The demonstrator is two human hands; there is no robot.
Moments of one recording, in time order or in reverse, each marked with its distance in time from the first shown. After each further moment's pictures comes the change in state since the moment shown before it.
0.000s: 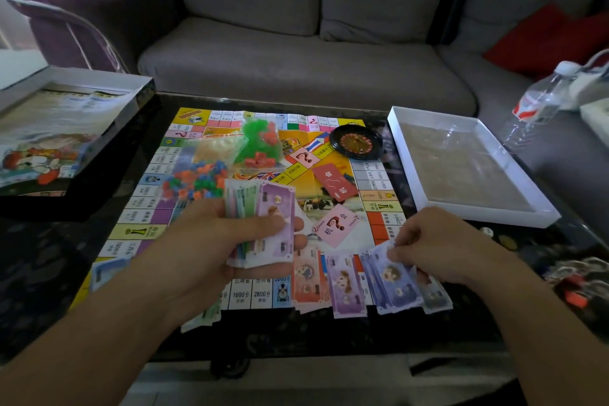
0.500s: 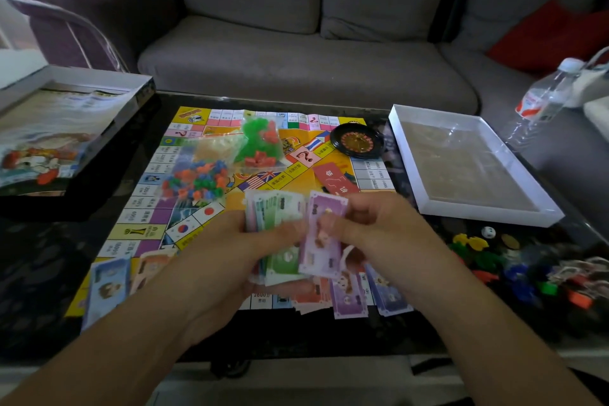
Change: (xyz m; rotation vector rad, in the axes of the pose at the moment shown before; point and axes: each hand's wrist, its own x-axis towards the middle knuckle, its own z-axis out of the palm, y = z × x) left_hand -0.004 -0.010 0.016 0.024 -0.103 -0.029; right_hand -0.027 -0.060 0.033 0.649 -0.018 -0.324
